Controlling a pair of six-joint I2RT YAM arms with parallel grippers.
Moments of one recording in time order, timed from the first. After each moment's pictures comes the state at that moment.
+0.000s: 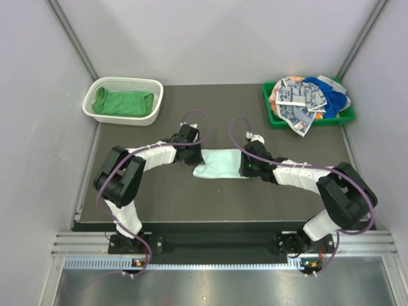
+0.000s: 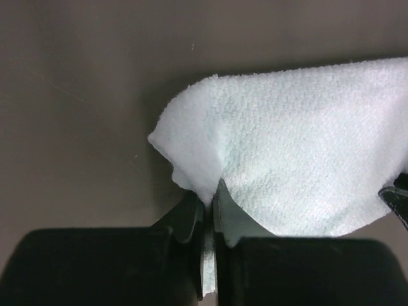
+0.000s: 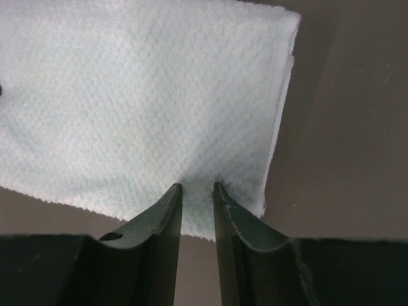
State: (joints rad) left arm -0.53 1.80 1.03 -0.18 0.11 -0.59; right arm 0.63 1.52 0.71 -0.05 0.13 0.54
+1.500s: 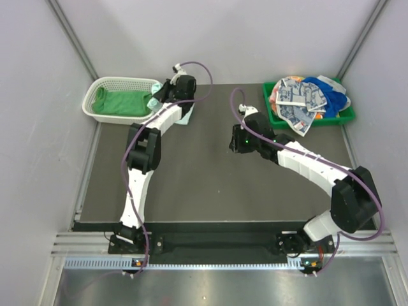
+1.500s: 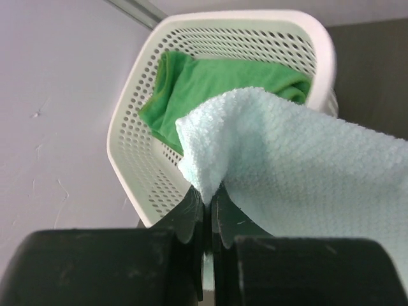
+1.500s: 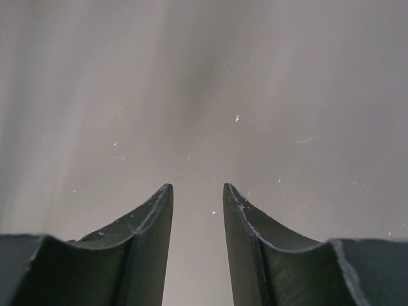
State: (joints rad) left arm -0.35 2.40 2.01 -0.10 -1.11 0.32; right arm 0.61 1.47 1.07 -0.28 0.02 0.39
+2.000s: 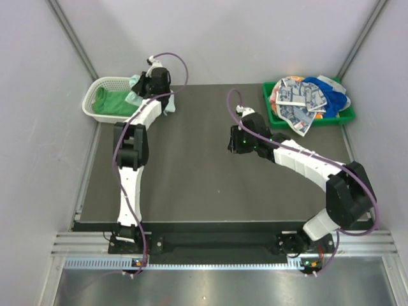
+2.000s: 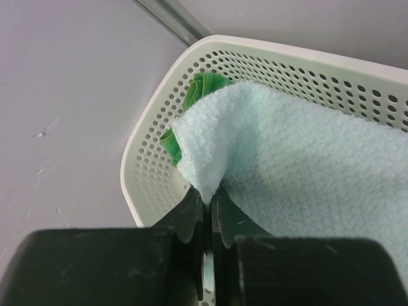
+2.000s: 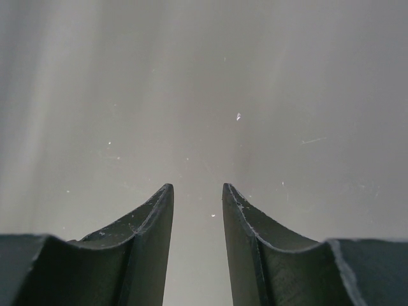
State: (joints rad) left arm -0.17 2.40 2.03 0.08 -1.00 0.42; right arm 0.61 1.52 1.08 -0.27 0.01 0.39
